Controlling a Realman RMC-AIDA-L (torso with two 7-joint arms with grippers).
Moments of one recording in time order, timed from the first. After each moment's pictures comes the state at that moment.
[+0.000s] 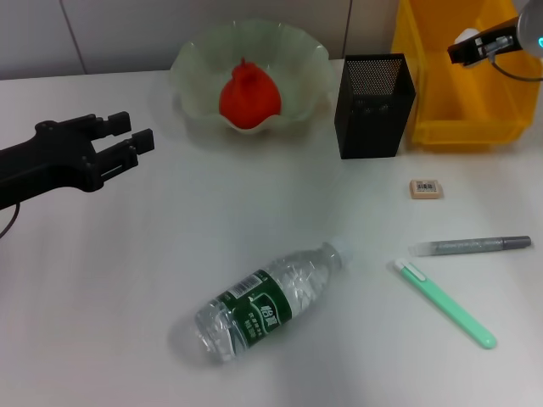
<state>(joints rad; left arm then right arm) -0.35 -2.06 1.02 0.91 1.60 1.33 -1.53 0.70 2.05 -1.14 -1.05 -2.92 -0.85 2.73</state>
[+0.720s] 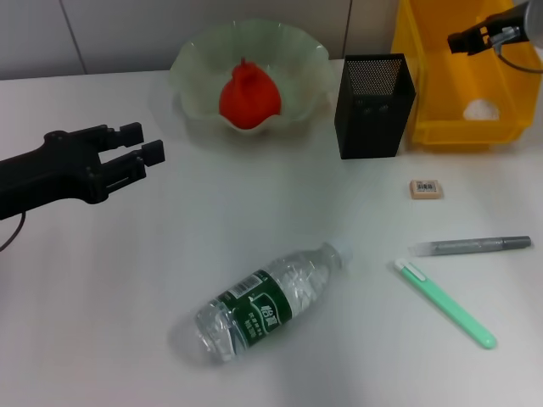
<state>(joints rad) -0.34 -2.06 1.02 0.91 1.60 1.42 -1.58 0.64 2.08 -1.16 -1.19 -2.92 -0.88 2.72</state>
